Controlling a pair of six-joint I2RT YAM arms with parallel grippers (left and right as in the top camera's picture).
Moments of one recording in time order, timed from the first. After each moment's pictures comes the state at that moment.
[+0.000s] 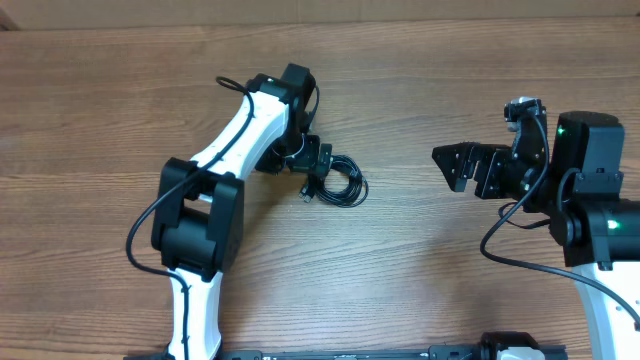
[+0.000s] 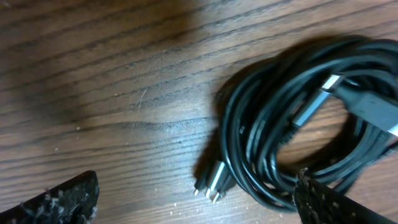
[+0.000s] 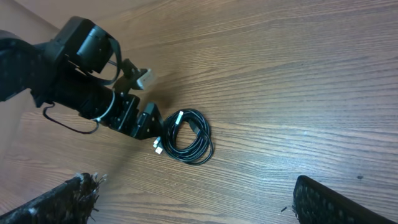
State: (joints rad) left arm -0.37 2.19 1.73 -1.15 0.16 -0.23; right arm 0.00 1.09 1.19 -0.91 -0.48 0.17
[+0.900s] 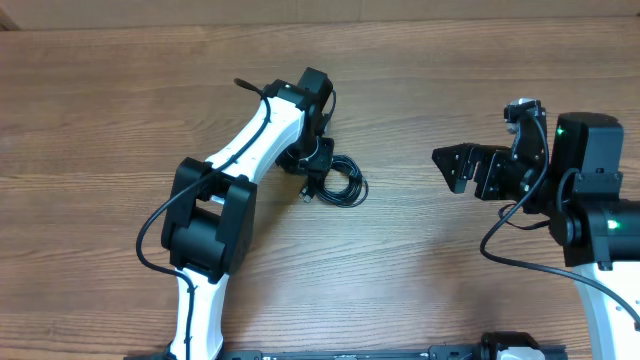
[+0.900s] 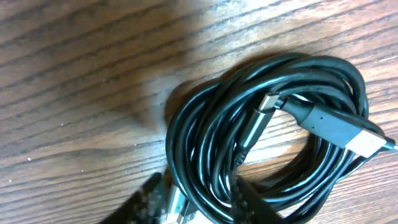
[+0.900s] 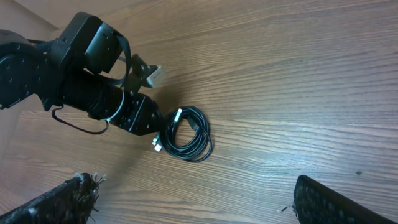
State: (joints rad) left arm -0.43 2.20 1.73 -1.08 0.15 -0.24; right arm 0.00 1.09 1.19 -0.92 -0.47 0.17
